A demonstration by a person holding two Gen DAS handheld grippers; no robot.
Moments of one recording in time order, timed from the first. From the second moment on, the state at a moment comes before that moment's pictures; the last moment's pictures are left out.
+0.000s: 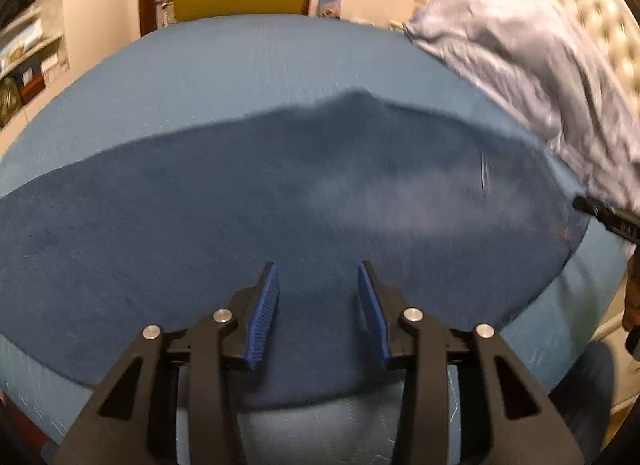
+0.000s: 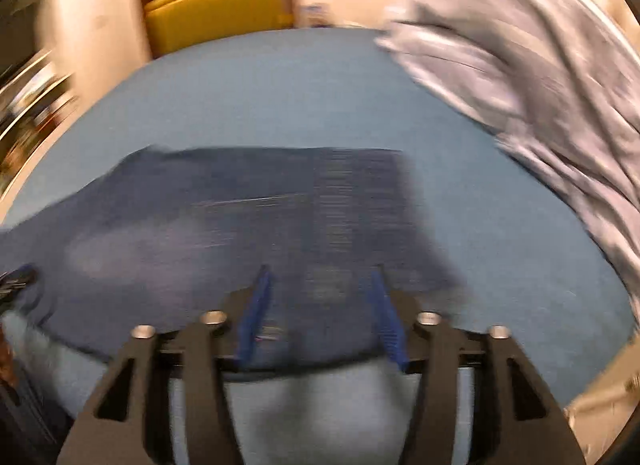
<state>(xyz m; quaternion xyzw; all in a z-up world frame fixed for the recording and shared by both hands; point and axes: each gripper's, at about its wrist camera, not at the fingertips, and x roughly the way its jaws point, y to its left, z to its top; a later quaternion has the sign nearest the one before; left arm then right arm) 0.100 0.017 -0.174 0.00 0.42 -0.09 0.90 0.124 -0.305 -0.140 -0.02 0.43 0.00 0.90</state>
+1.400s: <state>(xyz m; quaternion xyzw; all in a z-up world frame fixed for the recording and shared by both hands) 0.144 0.462 -0.135 -0.03 0.37 0.08 0.92 0.124 -0.274 -0.190 -0.05 0.51 -0.06 0.86</state>
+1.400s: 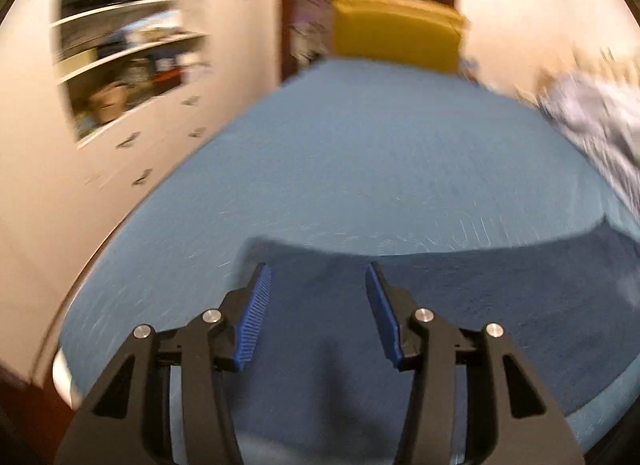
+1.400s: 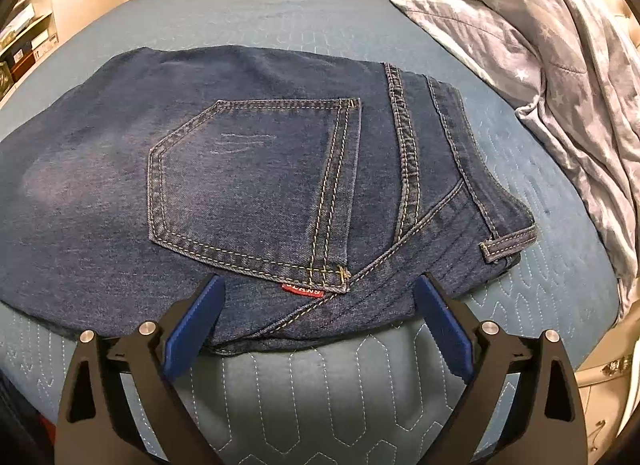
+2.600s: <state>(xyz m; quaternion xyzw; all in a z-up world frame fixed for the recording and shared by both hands) 0.155 -0.027 -0.155 0.01 0.42 -0.08 0.90 0.190 -0.384 -0.164 0.00 0.45 -0.09 0.89</state>
